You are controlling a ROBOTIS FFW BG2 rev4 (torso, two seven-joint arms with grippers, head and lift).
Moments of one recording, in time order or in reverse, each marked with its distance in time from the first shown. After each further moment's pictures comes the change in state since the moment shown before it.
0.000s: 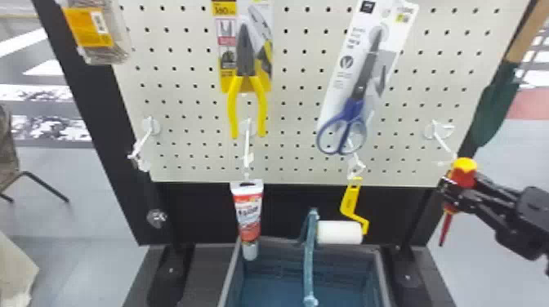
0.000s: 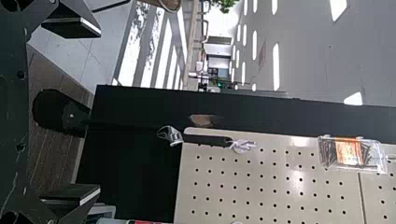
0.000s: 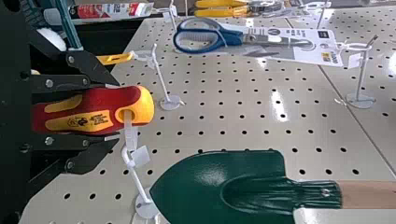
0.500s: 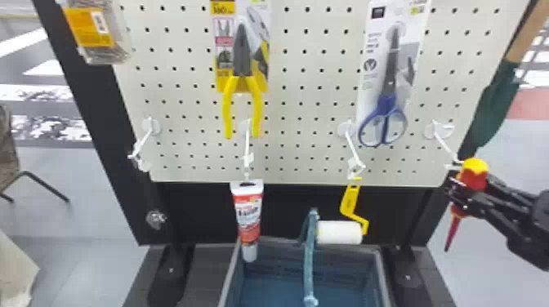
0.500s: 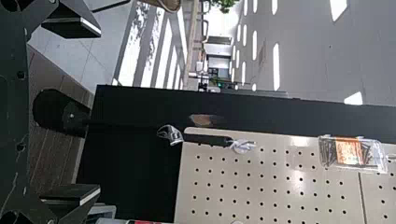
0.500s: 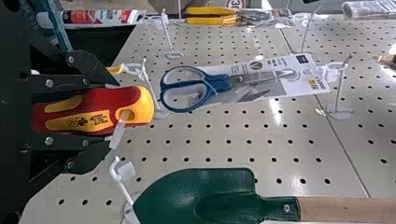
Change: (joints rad) left arm -0.001 -0.001 -0.001 0.000 -0.001 0.002 0.000; right arm 0.086 0.014 -0.020 -0.125 -0.046 0.028 -0.061
